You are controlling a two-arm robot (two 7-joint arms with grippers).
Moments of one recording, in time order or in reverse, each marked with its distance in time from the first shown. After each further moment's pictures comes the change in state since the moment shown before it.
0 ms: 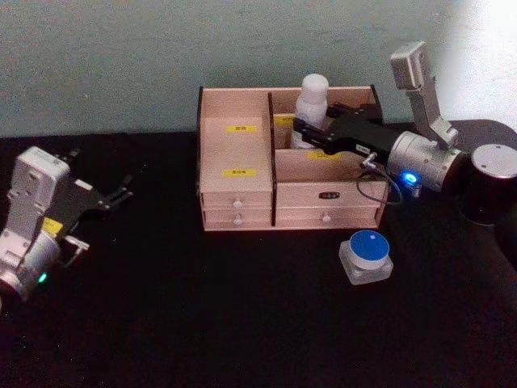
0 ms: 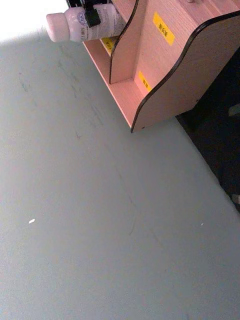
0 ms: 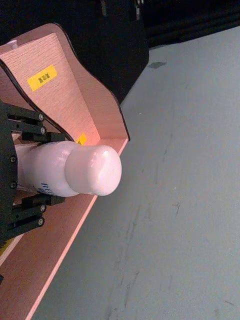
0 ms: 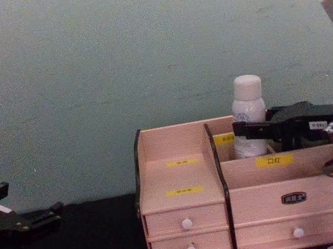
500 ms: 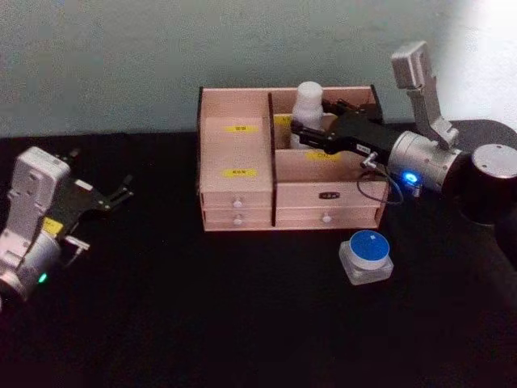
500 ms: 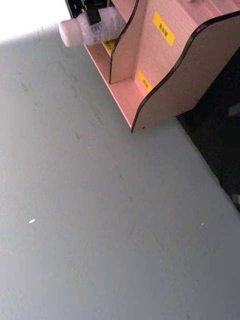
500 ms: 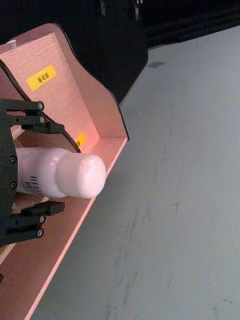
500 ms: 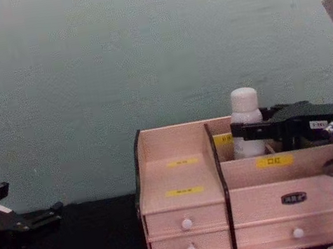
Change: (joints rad) left arm 0.000 0.000 0.000 0.000 0.000 0.000 0.000; right arm -0.001 0.001 0.000 -0.003 0.003 0.000 -0.001
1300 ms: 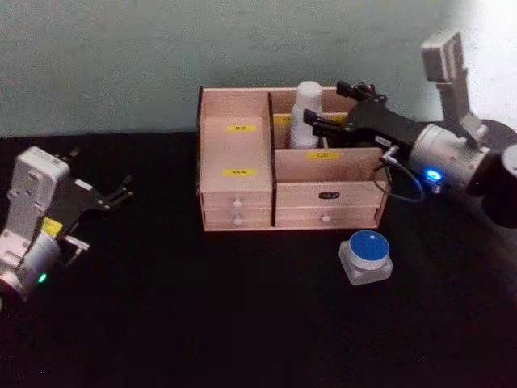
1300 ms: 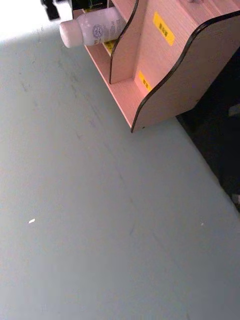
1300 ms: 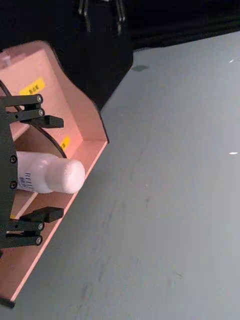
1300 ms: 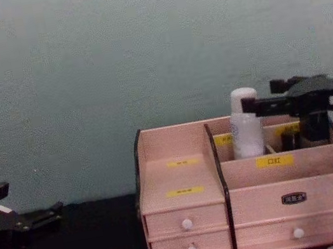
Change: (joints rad) left arm 0.000 0.000 0.000 0.000 0.000 0.000 0.000; right arm -0.123 0.085 0.046 -0.265 0.027 0.050 -0.039
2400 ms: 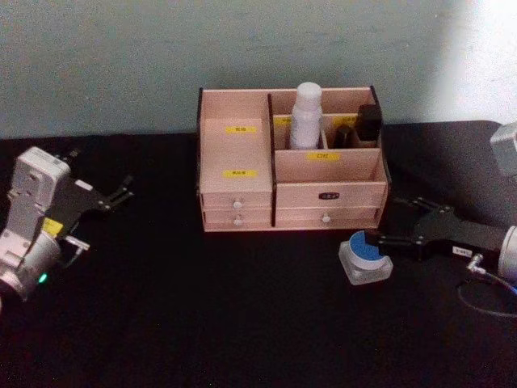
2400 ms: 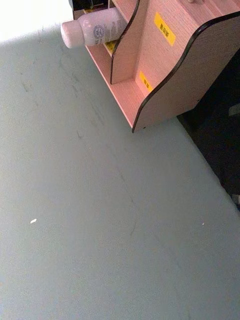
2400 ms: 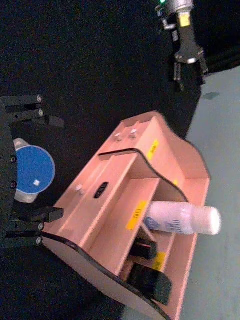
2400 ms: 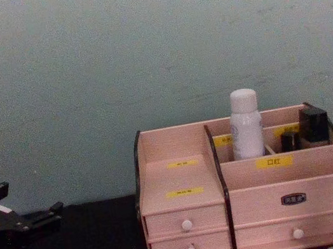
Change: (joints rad) left arm 0.000 0.000 0.000 0.000 0.000 0.000 0.000; right arm -0.469 0.396 0.070 -0.580 0.212 0.331 -0.062
